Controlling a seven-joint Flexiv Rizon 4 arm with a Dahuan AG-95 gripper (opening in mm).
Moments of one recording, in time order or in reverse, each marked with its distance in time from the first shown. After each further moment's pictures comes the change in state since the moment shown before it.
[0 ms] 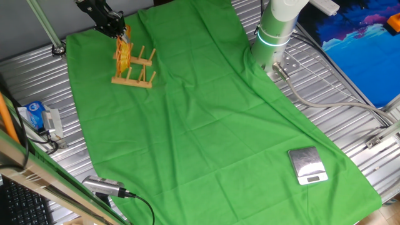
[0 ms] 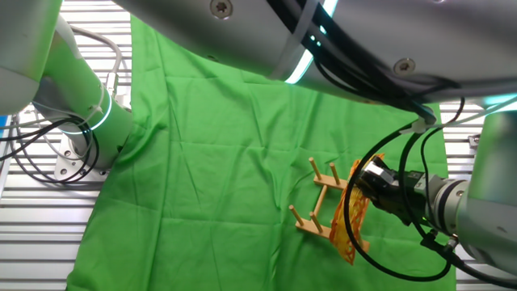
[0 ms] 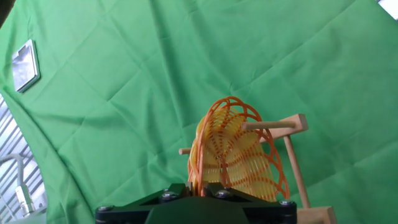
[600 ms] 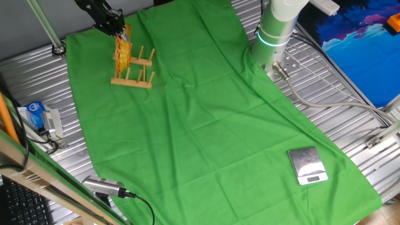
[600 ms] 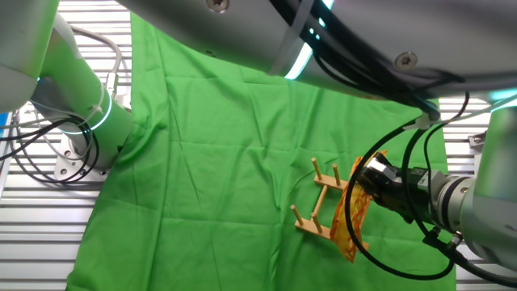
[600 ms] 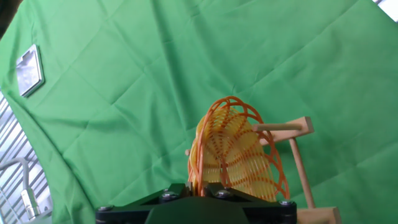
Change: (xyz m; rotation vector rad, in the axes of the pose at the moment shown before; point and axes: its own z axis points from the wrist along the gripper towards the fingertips) arm -0.004 0.006 -0.007 -0.004 -0.004 0.013
